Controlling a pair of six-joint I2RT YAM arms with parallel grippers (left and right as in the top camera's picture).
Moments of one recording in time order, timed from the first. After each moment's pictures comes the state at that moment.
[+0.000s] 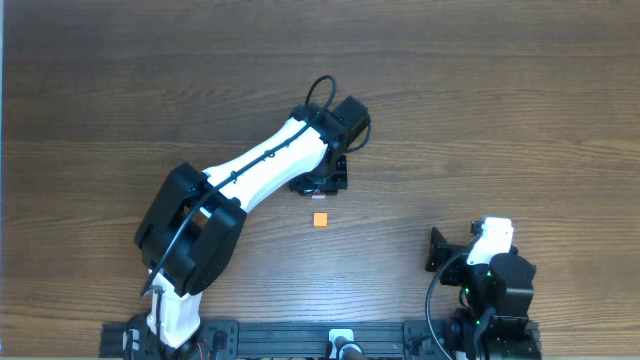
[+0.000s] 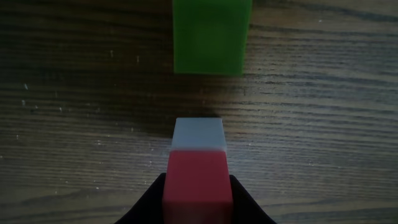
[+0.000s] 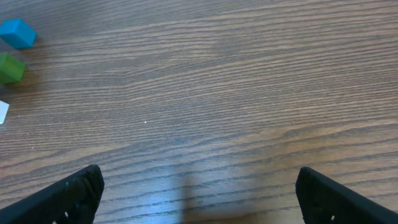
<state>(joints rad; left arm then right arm) -0.72 2.04 1.51 -1.06 0.01 -0.75 -0.08 0.01 0.24 -0.86 -0.09 0.10</state>
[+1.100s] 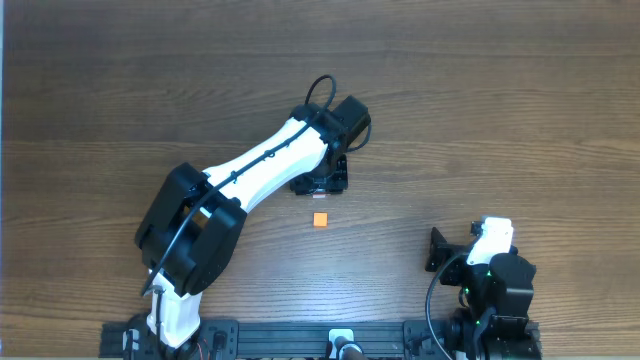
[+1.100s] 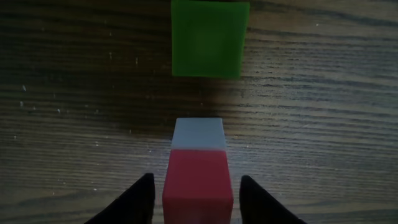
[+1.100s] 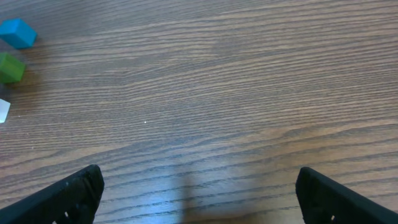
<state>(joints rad) -0.72 2.05 1.51 -1.05 0.01 -0.75 -0.08 0.01 0.24 -0.86 -0.09 0.10</state>
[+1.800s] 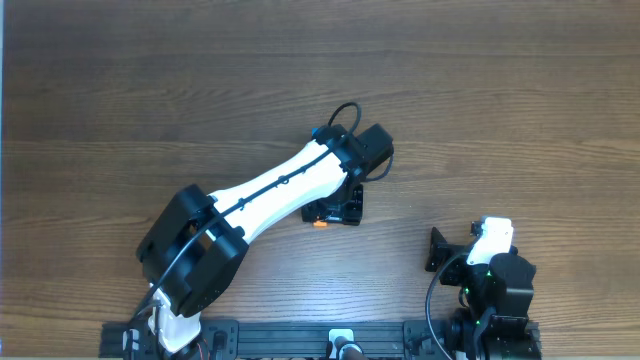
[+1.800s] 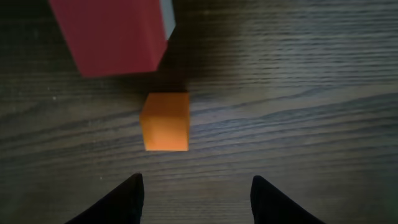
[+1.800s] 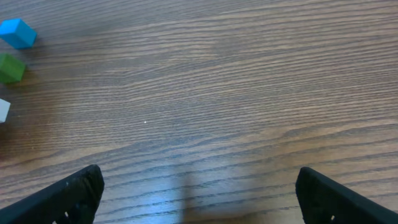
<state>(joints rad) -0.86 1.99 1.51 -1.19 0.08 -0.78 -0.08 0.01 0.24 -0.86 -0.09 0.10</state>
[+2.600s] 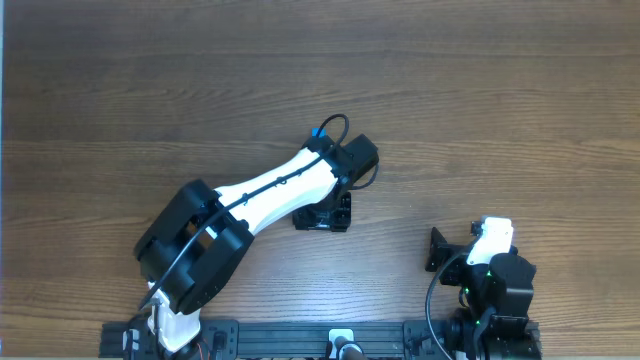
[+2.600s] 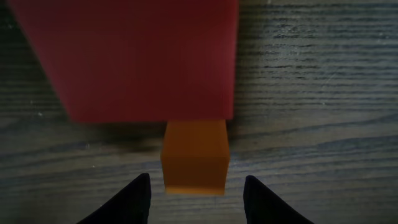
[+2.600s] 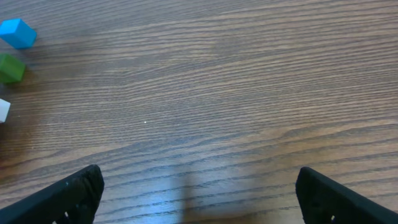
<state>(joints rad) -0.83 1.99 1.35 -1.06 0.09 -0.78 -0.08 0.01 0.24 -0.86 -0.09 0.10</state>
